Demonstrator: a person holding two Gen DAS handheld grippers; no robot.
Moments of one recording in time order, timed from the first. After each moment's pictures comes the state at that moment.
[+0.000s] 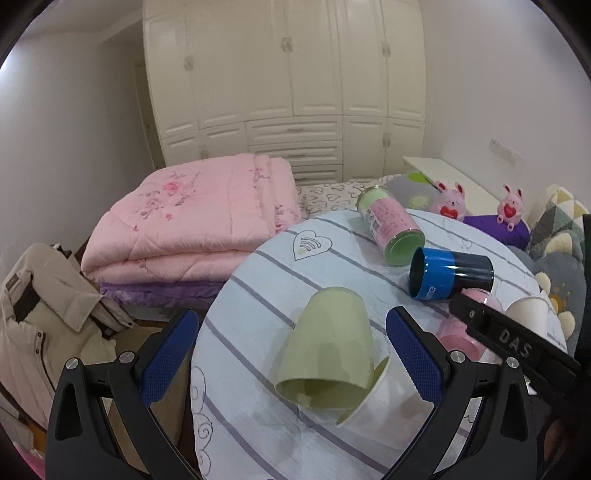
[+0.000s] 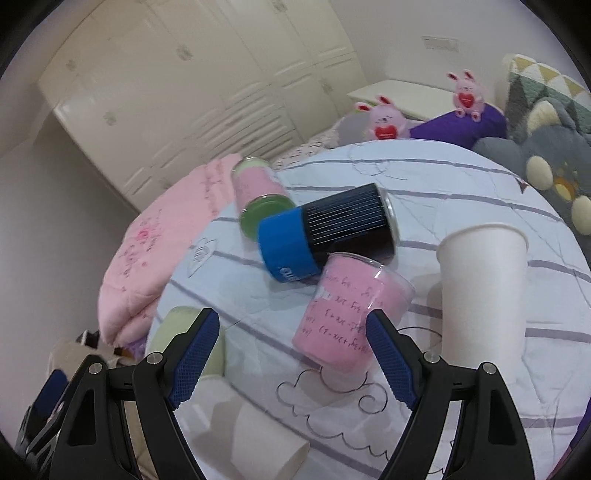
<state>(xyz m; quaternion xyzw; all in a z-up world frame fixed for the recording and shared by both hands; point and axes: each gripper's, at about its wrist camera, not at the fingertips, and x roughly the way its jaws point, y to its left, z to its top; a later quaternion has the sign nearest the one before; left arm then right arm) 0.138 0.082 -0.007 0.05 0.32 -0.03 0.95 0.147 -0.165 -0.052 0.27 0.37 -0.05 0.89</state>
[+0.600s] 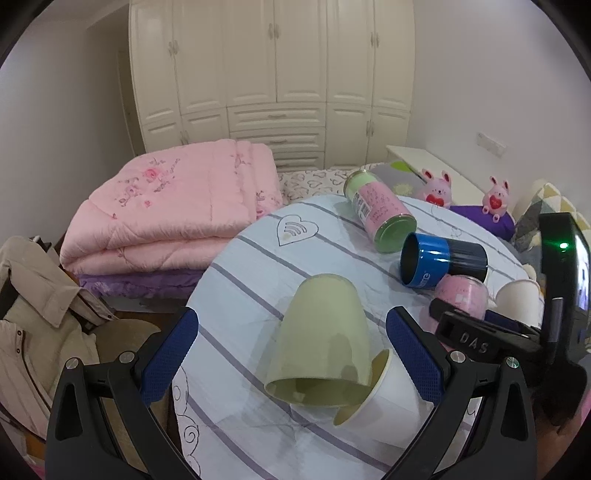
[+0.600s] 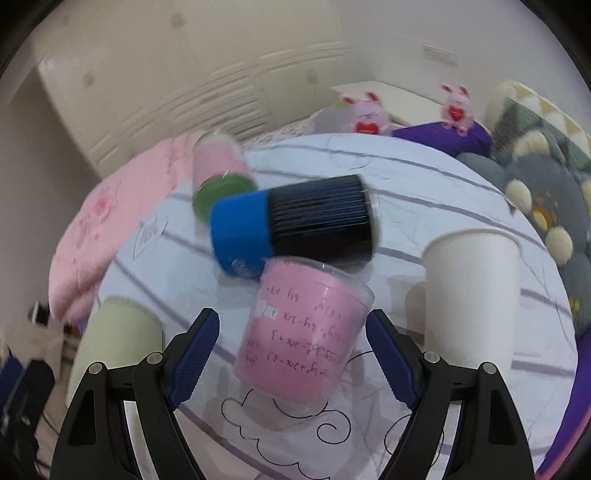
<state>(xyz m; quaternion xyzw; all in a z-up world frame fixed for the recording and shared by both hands) 0.152 0.090 -0.021 0.03 0.35 -0.07 0.93 0.177 -0.163 -0.069 0.17 0.43 -0.08 0.88</state>
